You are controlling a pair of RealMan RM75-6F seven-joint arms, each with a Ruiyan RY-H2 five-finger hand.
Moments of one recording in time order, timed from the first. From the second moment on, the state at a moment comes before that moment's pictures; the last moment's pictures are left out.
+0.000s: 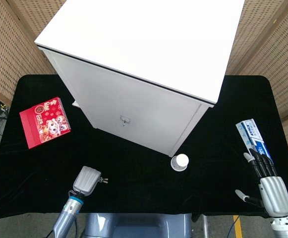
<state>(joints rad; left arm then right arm) -0.33 -1.87 0.04 -1.31 1.38 1.19 0.75 0.01 -1.12 -0.02 -1.71 -1.71 1.61 0.14</state>
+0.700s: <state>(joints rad) -0.33 -1.88 0.05 -1.31 1.38 1.18 0.77 0.01 -1.12 -0.02 -1.71 -1.71 1.61 0.14</state>
